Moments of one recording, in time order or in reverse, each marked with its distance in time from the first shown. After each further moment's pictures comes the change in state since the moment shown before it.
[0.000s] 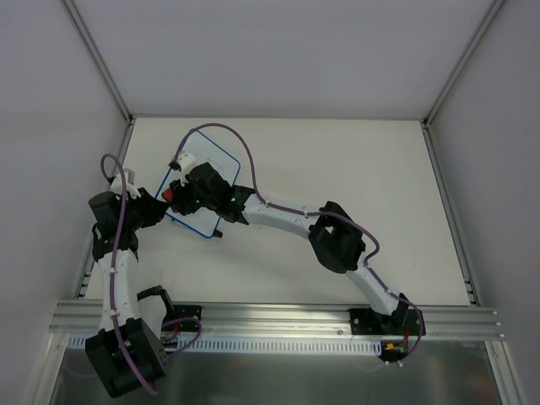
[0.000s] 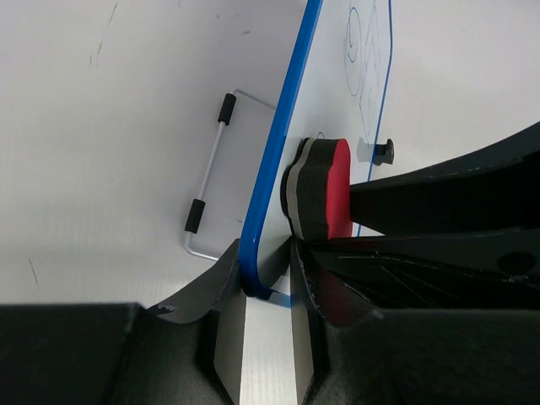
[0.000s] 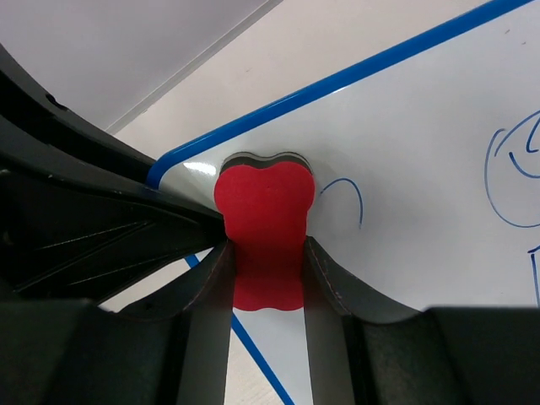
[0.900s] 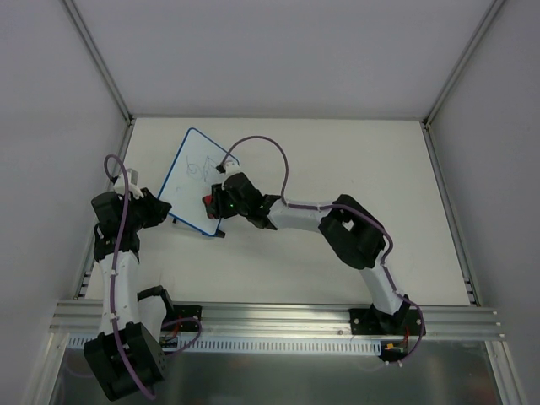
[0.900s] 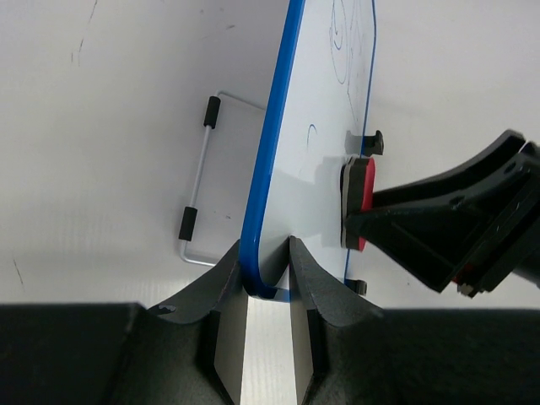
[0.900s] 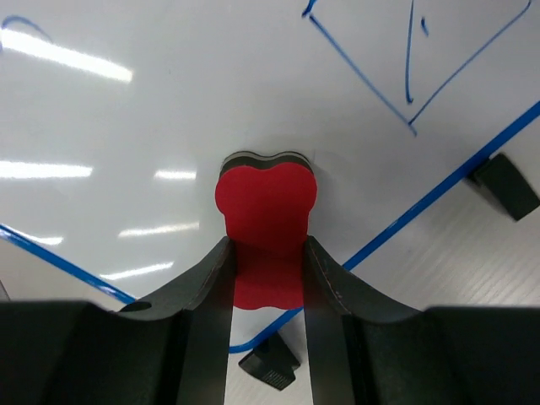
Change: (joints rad) left arm -0.030 -0.017 0.000 -0.016 -0.008 0.000; right arm -0.112 -0.139 -0.451 0.180 0.038 0.262
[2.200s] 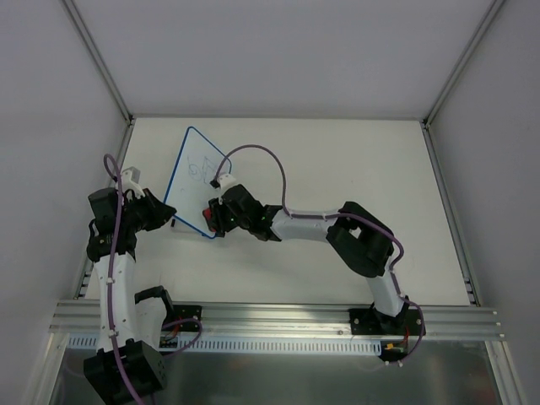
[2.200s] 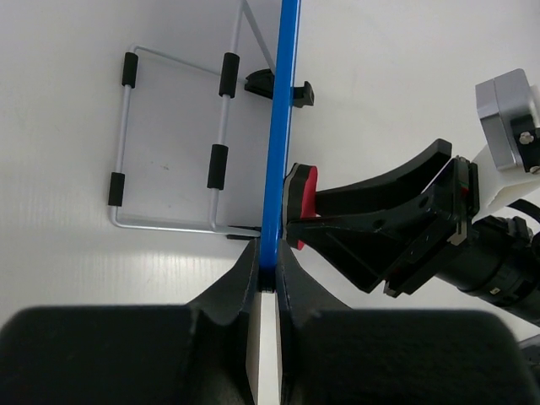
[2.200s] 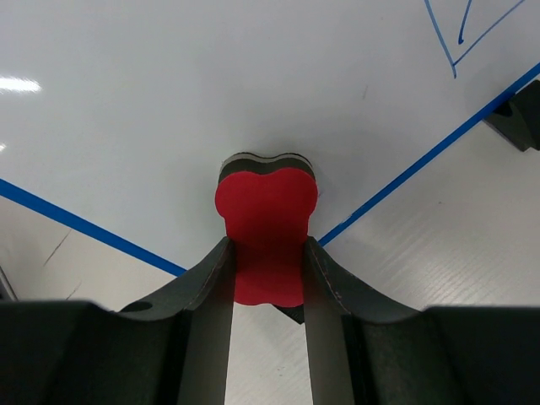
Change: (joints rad) left arm -0.032 -0.060 0.141 -0.277 0.050 -0.063; right arm 0.074 -0.112 -0.148 0.029 0.028 -0.116
